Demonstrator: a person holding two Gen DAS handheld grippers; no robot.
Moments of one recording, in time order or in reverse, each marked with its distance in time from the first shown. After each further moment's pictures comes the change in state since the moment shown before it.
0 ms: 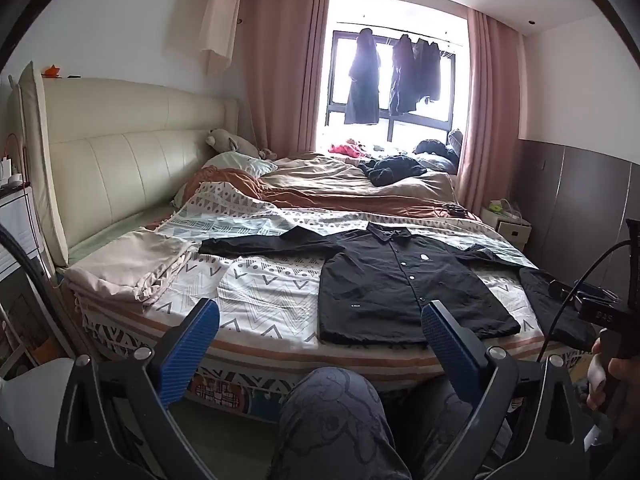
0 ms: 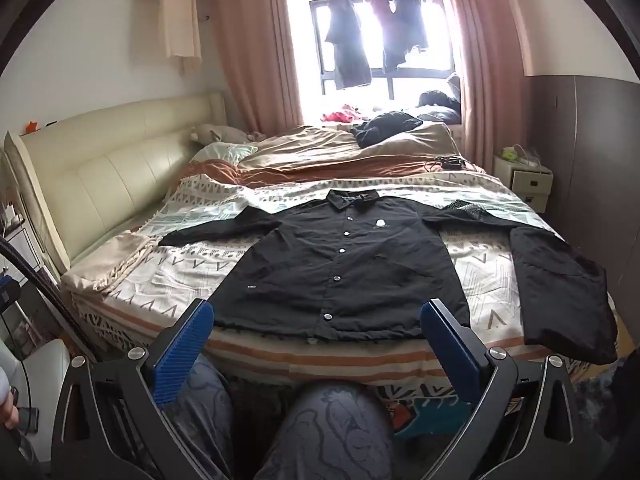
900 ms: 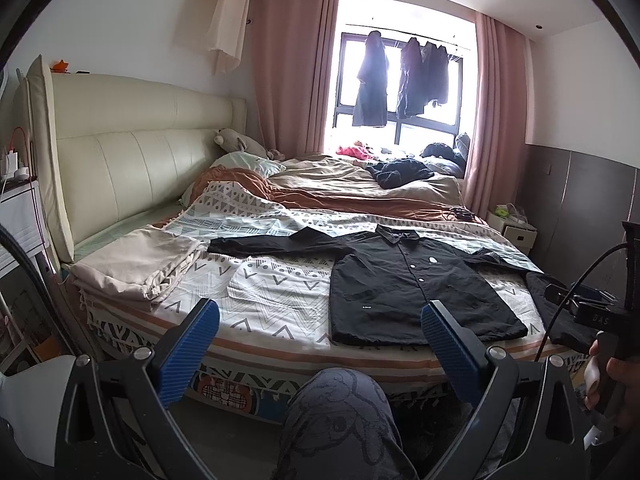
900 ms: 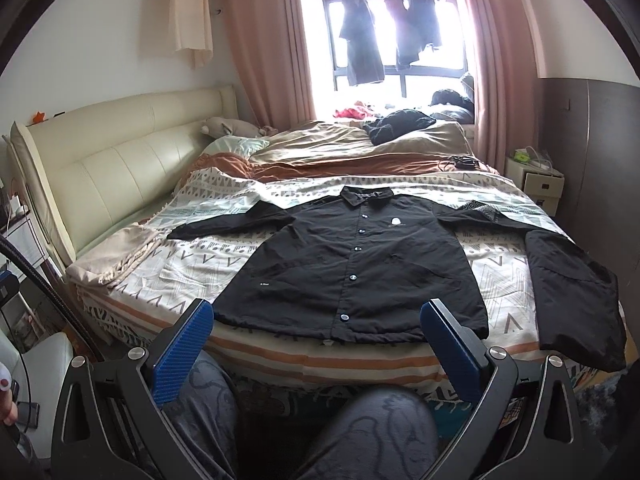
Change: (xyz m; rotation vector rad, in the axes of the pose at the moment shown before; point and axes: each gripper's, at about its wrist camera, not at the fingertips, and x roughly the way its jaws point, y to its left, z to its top) left arm 0.000 0.009 0.000 -0.019 -0.005 0.020; right arm 0.011 0.003 0.002 -0.038 0.018 0.025
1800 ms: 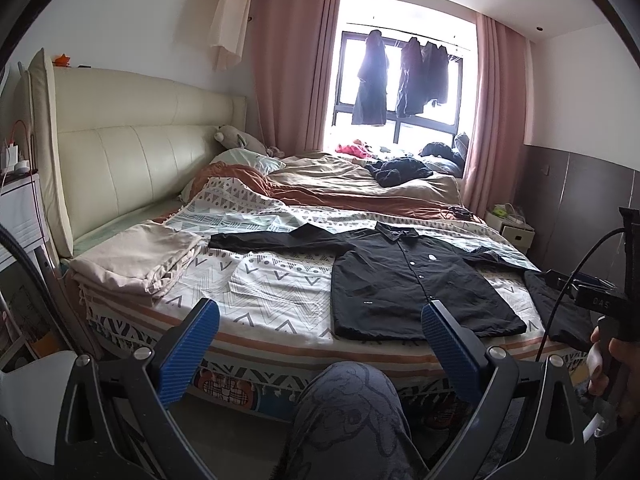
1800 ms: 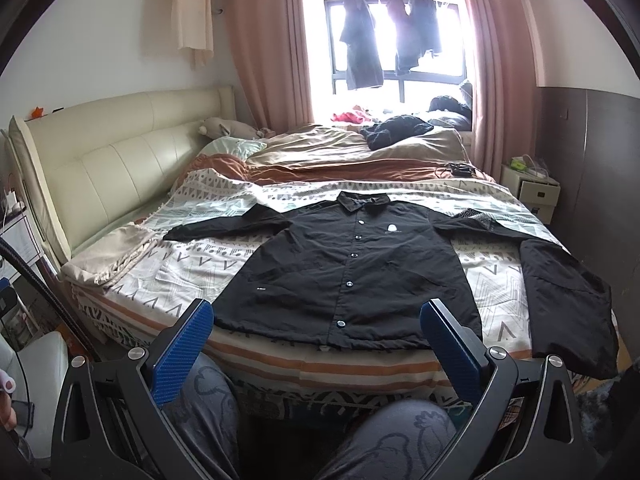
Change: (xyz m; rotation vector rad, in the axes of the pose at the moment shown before) left arm -0.003 0.015 -0.006 -0.016 0.006 -0.014; right arm 0.002 0.013 0.005 -0.013 -0.008 -0.022
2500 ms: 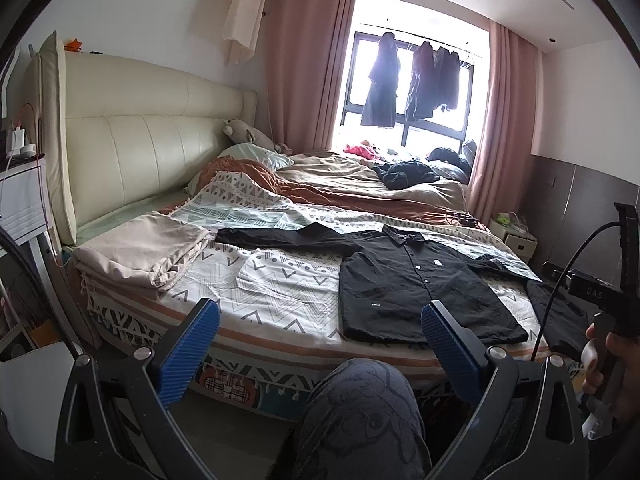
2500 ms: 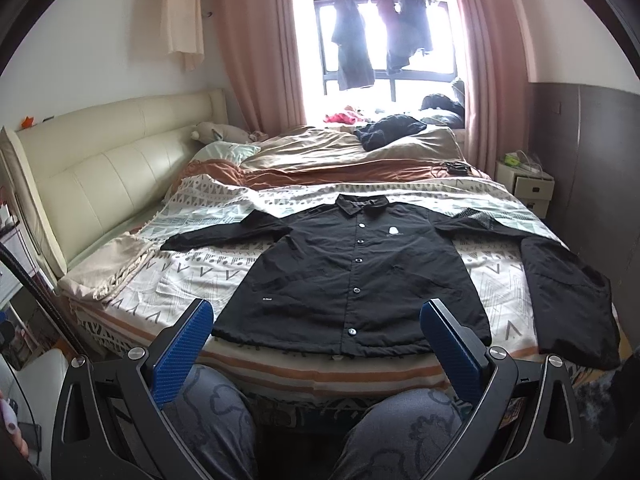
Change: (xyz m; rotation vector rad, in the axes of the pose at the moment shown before) left arm 0.005 0.022 0.004 -0.047 0.007 0.000; right arm 0.013 0.020 0.015 0.014 -0.015 -0.031
